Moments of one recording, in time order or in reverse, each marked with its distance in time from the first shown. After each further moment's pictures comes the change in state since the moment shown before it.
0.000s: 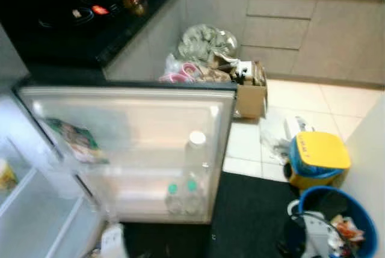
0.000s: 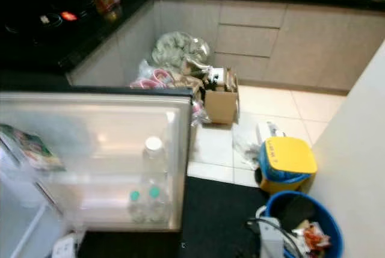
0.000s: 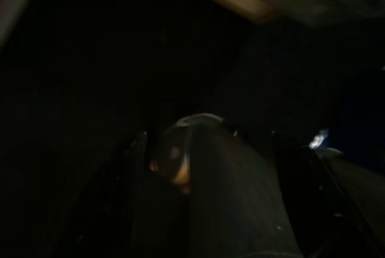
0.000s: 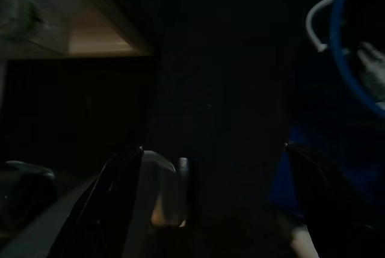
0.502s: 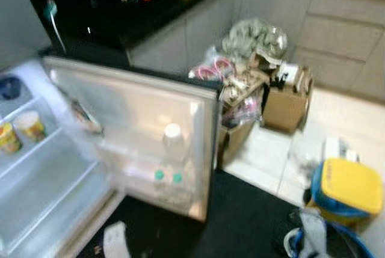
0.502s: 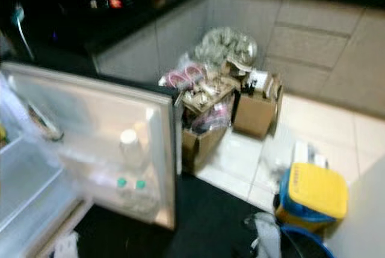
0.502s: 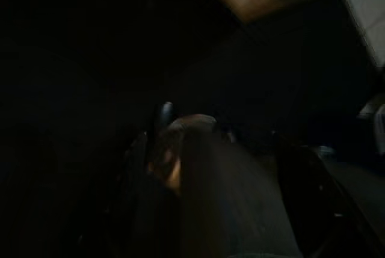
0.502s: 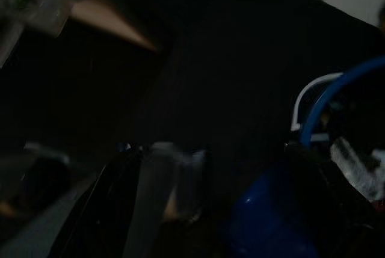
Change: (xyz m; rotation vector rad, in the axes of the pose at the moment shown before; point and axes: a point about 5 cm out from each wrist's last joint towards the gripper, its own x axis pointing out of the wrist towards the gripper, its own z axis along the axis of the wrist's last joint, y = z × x) left arm 0.004 -0.008 0.007 -0.006 -0.024 -0.023; right arm -0.001 0.000 -0.002 -0.042 0.020 0.056
